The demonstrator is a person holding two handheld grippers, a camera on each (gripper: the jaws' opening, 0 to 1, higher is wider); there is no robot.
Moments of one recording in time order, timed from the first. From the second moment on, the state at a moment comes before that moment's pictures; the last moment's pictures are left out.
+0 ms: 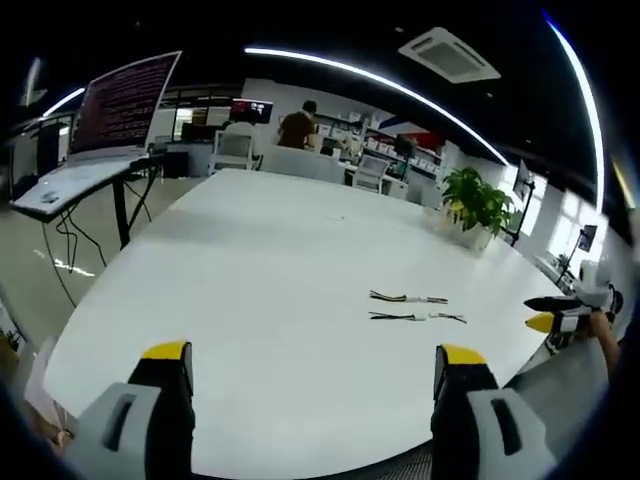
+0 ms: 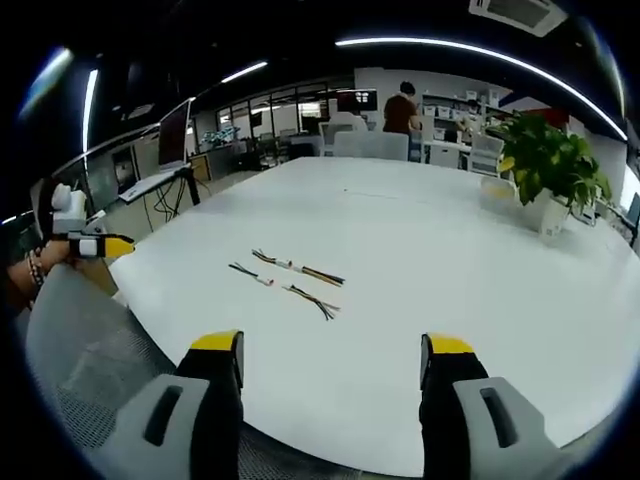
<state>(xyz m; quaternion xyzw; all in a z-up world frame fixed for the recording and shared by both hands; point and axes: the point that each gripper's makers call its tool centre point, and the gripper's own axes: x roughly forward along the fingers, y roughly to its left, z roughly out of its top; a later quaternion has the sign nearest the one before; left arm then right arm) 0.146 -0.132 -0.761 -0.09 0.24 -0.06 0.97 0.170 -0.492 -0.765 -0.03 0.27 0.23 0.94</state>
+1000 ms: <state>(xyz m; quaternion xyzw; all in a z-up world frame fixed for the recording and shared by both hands) 0.145 -0.137 -0.764 -0.10 0.25 -0.08 0.96 0.167 -0.489 -0.765 -0.02 0.27 0.23 0.93</state>
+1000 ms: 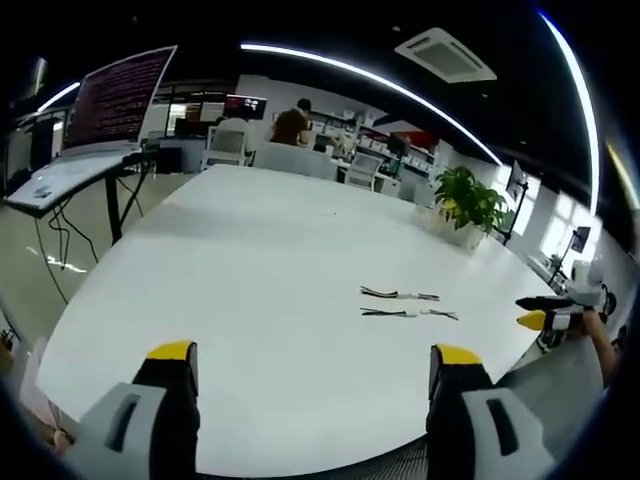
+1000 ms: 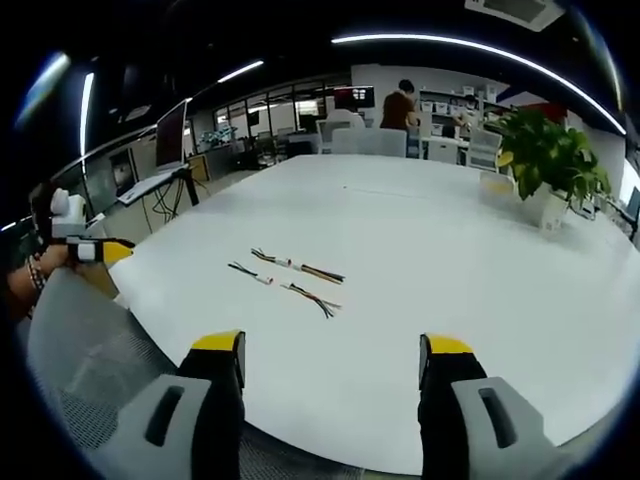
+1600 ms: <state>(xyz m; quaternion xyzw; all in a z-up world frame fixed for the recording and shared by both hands) 0.143 -0.133 -0.768 -0.09 0.25 -0.07 0.96 0.168 -0.489 -0.765 -0.04 0.27 0.24 0.93</state>
